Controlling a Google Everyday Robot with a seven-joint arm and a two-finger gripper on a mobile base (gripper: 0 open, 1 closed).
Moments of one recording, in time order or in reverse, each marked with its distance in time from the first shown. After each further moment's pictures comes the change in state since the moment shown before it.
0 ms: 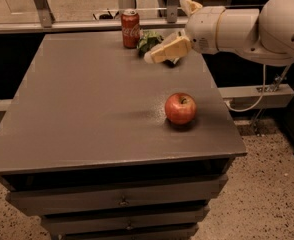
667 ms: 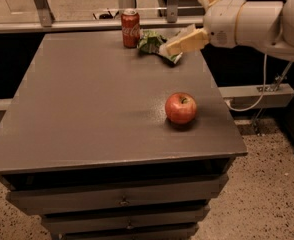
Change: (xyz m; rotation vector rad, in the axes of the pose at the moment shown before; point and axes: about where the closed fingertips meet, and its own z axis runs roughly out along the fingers) arm -0.001 -0.028 -0.037 0.060 0.006 -0.023
